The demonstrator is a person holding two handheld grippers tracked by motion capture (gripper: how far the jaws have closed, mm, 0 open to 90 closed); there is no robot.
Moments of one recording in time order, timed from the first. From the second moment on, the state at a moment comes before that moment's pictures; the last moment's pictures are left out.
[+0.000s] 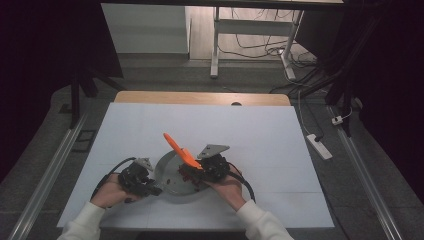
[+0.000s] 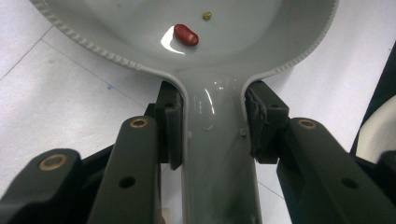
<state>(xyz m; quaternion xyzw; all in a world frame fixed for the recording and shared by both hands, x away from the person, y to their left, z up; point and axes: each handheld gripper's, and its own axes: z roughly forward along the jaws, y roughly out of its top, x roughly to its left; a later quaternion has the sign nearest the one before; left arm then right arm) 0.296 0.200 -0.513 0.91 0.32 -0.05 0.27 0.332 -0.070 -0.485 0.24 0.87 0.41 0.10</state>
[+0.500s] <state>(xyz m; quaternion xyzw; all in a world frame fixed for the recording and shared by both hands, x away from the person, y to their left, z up) 0.296 0.203 -0.514 0.90 0.31 -0.04 0.28 0.344 -0.106 -0.461 0.27 0.85 0.44 0.13</state>
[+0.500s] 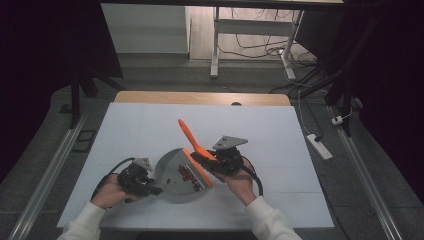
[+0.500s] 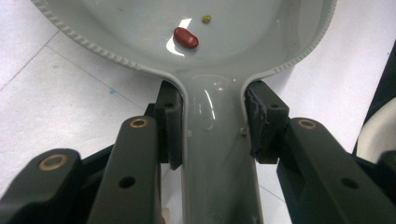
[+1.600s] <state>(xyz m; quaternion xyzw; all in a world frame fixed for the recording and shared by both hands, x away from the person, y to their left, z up) 0.283 0.217 -0.498 0.85 0.38 -0.02 0.36 0.341 -0.184 -0.445 0.28 0.84 0.44 0.15</state>
